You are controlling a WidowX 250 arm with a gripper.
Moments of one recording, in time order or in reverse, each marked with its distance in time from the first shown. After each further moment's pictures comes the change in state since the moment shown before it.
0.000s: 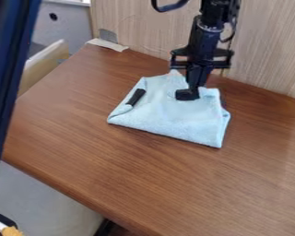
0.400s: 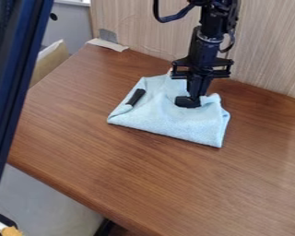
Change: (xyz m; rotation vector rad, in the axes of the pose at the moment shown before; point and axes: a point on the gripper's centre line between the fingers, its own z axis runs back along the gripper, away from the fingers) arm -0.003 -0.004 -0.024 -0.002 0.034 0.028
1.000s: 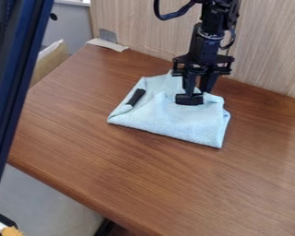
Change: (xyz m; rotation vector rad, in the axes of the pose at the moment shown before) arm 0.002 -0.001 0.005 -0.003 -0.001 -0.001
